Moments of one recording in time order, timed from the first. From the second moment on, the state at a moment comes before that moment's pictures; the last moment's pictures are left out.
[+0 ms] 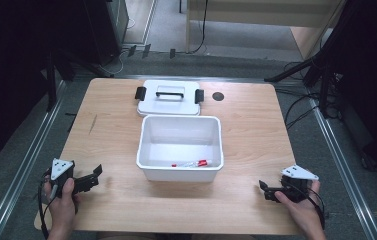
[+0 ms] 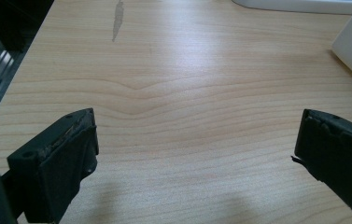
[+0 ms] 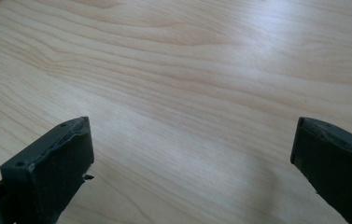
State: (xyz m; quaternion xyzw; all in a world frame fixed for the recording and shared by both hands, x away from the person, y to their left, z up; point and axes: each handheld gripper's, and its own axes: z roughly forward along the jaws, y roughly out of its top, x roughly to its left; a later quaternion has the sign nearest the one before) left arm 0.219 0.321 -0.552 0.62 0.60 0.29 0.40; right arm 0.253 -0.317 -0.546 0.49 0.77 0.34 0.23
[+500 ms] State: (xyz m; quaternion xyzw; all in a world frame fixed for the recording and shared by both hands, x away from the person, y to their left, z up) left arm 0.219 0.321 -0.552 0.62 0.61 0.29 0.40; right arm 0.247 -0.355 -0.547 0.58 0.66 0.40 0.26
